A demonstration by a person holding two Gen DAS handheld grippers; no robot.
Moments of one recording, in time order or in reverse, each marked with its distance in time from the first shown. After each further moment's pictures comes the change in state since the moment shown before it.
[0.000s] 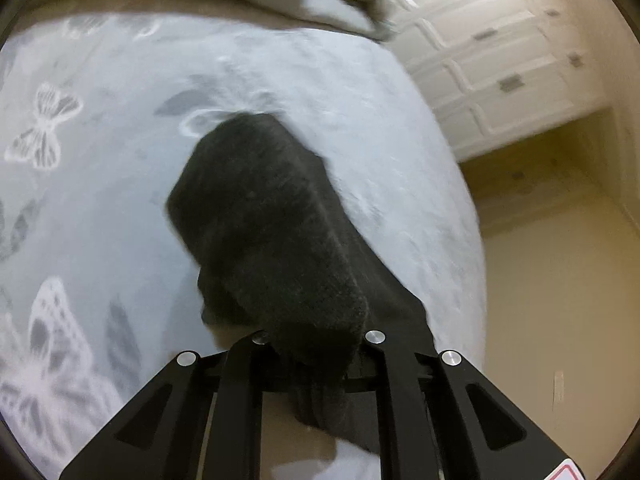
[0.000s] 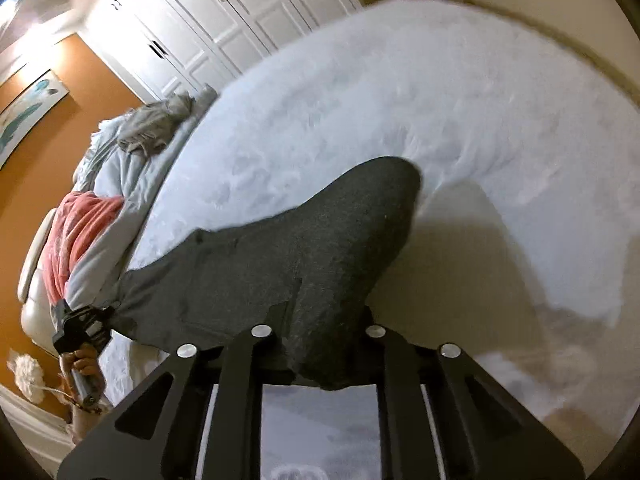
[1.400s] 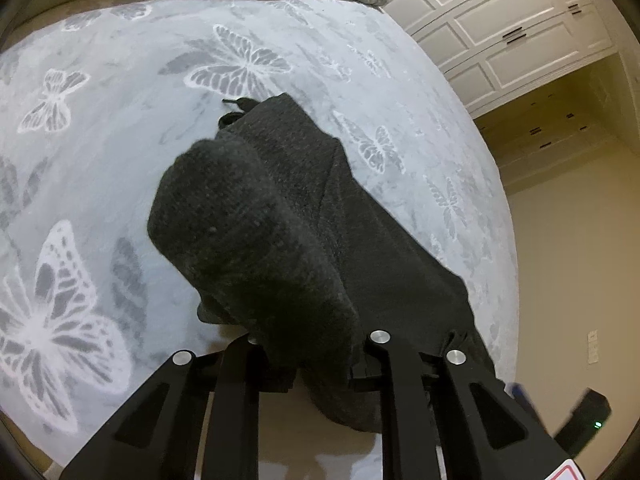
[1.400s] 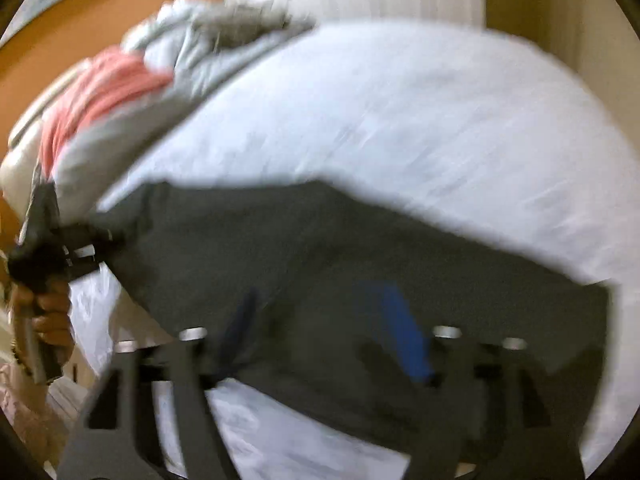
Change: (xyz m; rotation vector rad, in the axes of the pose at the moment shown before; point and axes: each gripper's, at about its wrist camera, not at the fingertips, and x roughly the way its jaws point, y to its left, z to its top) left arm 0.011 -0.005 -0.025 0.074 0.079 0.115; right arm 0.073 0.177 -0.037 -0.468 0.083 -0.035
